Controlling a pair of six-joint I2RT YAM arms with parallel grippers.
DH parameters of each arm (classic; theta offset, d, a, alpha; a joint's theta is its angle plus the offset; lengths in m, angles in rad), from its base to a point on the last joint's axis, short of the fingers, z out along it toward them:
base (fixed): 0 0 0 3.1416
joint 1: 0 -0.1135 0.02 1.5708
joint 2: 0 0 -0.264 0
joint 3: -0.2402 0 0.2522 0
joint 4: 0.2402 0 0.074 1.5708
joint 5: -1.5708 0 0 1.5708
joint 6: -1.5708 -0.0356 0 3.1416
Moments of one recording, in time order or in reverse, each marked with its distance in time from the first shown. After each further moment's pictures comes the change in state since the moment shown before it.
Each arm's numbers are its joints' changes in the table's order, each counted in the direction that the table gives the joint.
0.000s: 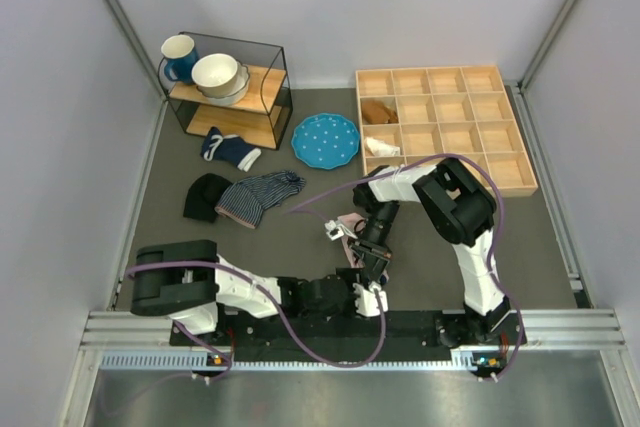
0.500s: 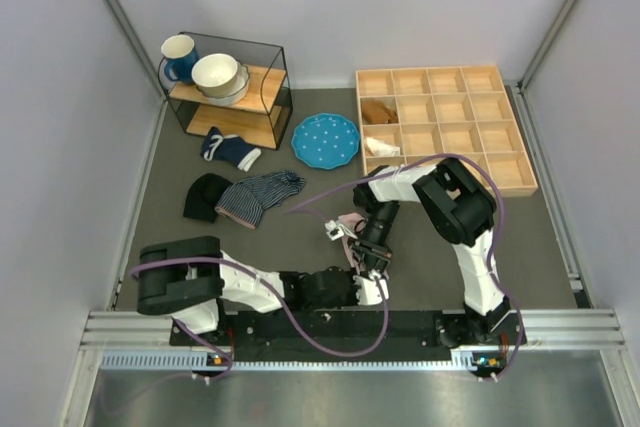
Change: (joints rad) left arm -0.060 0.029 -0.023 0.023 -0.044 0.077; right arm 0.000 0.000 0.000 0.002 0.000 0.000
